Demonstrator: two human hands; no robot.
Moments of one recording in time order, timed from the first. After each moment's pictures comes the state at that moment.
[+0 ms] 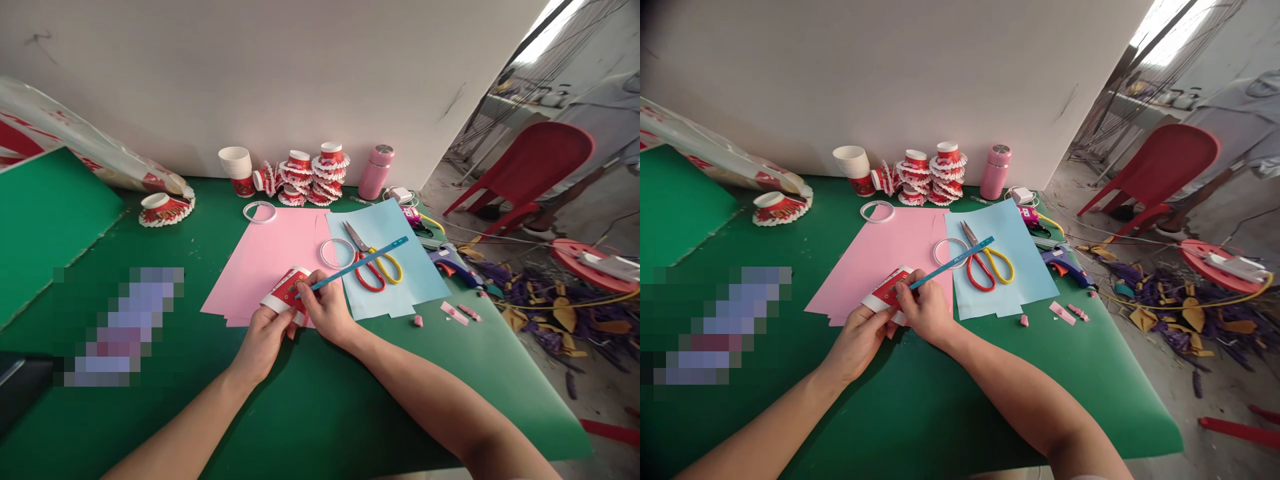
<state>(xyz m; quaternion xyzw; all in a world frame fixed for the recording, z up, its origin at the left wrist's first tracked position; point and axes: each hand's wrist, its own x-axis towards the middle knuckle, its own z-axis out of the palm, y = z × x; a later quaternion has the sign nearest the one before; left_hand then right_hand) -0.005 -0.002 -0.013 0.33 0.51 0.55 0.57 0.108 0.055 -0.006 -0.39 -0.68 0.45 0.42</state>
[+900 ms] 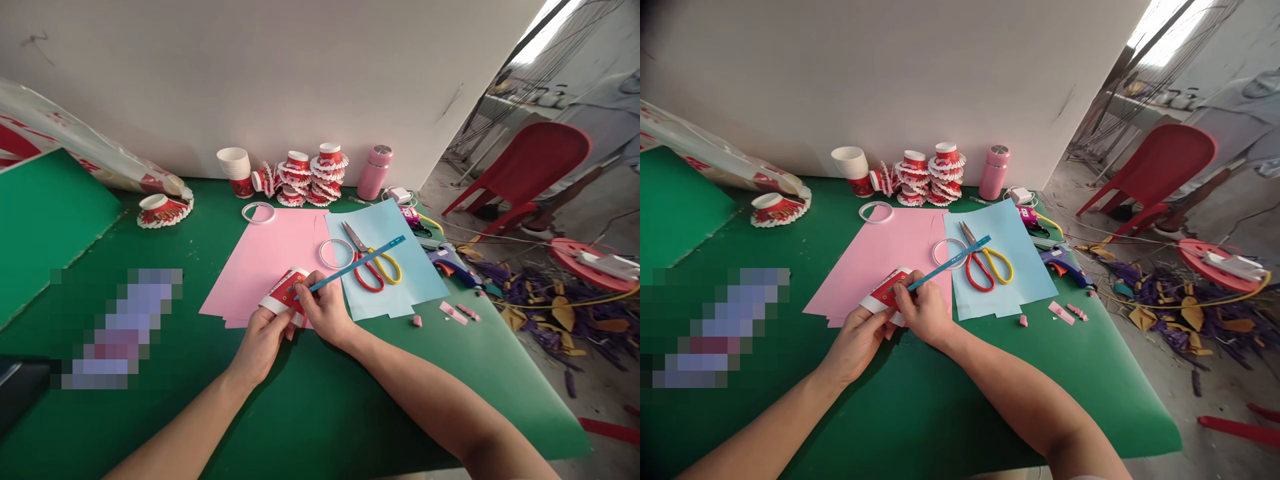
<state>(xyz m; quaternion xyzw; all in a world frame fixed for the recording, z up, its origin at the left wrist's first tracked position) -0.004 -0.002 -0.010 0.31 0.51 0.57 0.57 0.108 0.055 -0.006 -0.38 -0.68 0.45 0.43</state>
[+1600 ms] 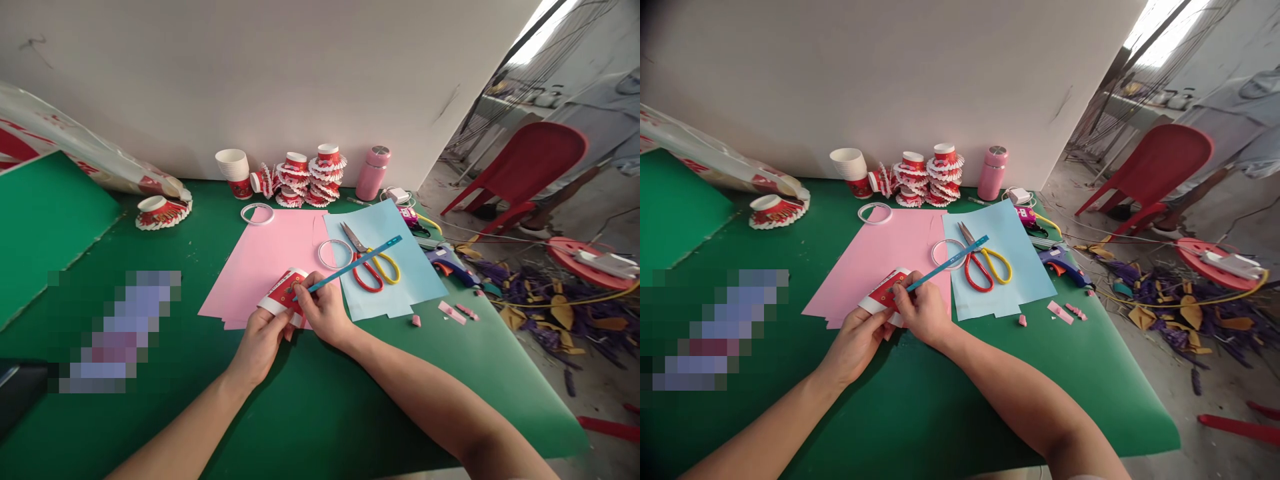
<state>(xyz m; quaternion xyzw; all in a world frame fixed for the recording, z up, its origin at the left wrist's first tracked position) -0.004 0.000 -0.009 0.29 0.51 0.57 0.58 0.108 0.055 -0.007 -0.39 -0.68 0.45 0.42</state>
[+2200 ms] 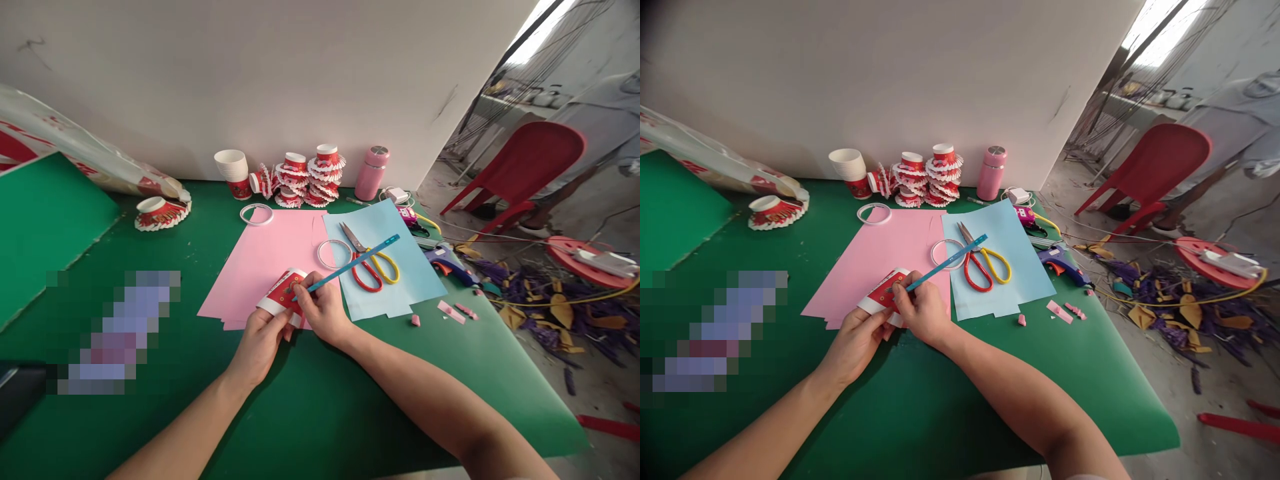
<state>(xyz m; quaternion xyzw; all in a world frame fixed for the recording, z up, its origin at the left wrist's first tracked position) -0.005 -0.002 -0.013 0.30 0.50 0.57 0.57 0.108 0.056 -0.010 -0.39 -0.68 0.44 0.42</state>
